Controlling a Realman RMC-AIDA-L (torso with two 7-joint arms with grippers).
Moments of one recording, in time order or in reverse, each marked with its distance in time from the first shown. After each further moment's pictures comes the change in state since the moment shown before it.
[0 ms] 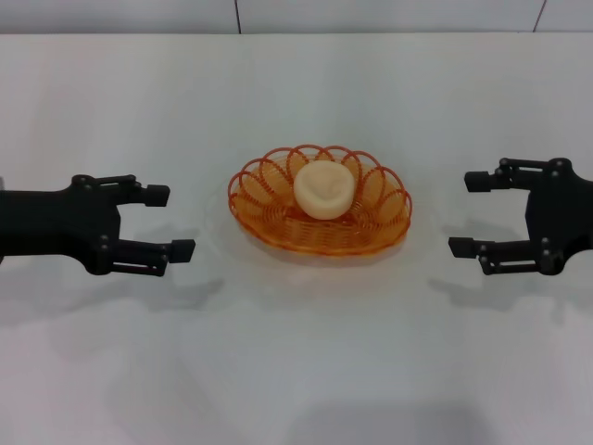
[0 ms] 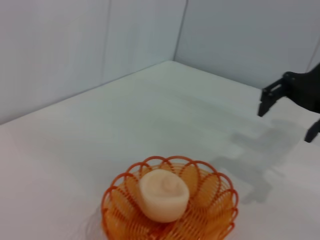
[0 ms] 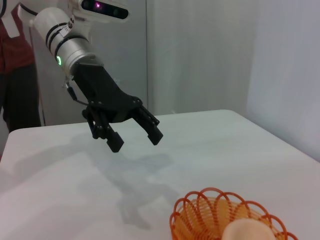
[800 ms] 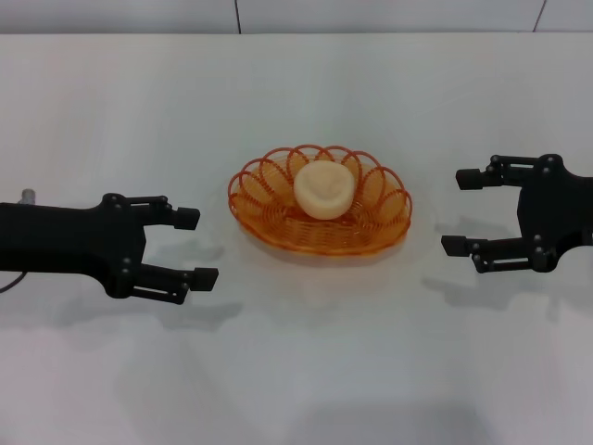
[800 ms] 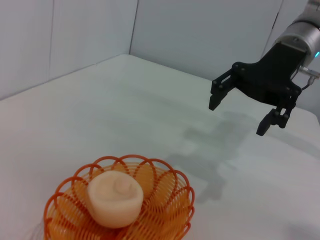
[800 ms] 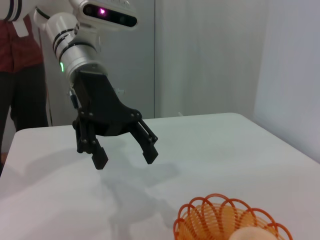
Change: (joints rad) left arm -0.044 -0.006 0.008 -0.062 0.032 0.062 0.049; right arm 0.023 0.003 -0.005 0.001 -0.010 -0.003 0.003
